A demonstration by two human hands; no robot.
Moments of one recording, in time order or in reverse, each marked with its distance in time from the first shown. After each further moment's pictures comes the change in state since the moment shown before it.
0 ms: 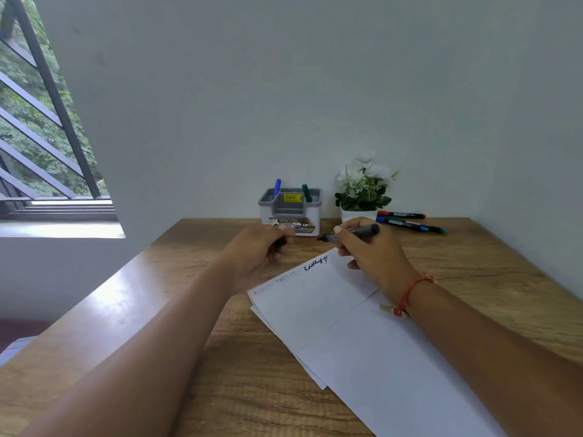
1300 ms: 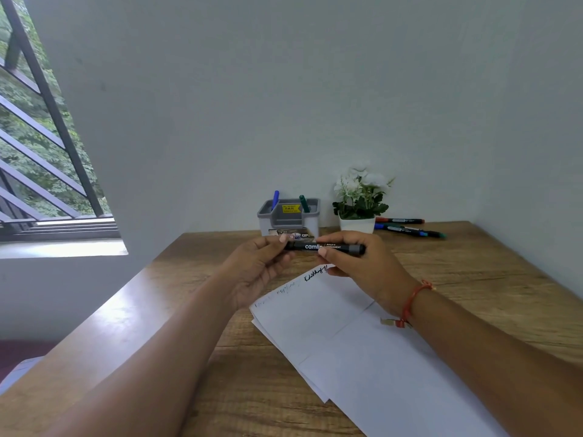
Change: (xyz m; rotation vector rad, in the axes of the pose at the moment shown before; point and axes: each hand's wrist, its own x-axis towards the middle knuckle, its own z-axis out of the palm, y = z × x) left_hand -0.007 0.003 0.007 -0.440 -0.016 -0.062; right_hand -0.013 -0.009 0.003 0.240 -0.219 -0.080
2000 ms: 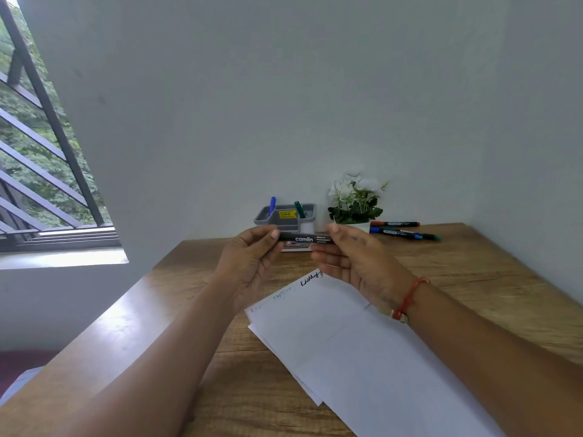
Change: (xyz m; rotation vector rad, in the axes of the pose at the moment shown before) left_hand -0.001 0.004 0.009 -0.079 0.065 0.241; right_hand 0.006 -0.007 -0.007 0.397 -0.007 0.198
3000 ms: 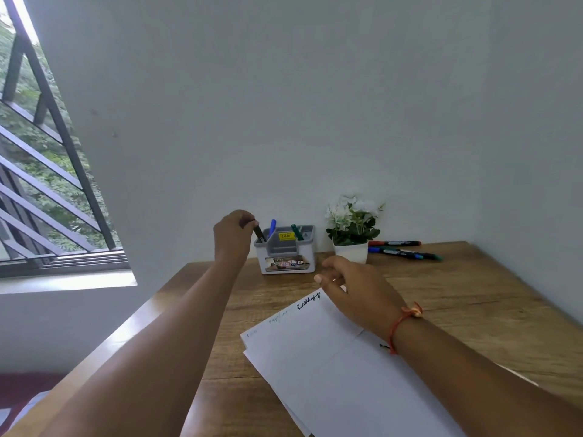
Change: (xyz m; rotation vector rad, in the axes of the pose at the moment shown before) left_hand 0.102 0.034 -0.005 1.163 0.331 0.586; right_hand -0.004 -0.002 -0.013 -1.240 0.069 -0.352
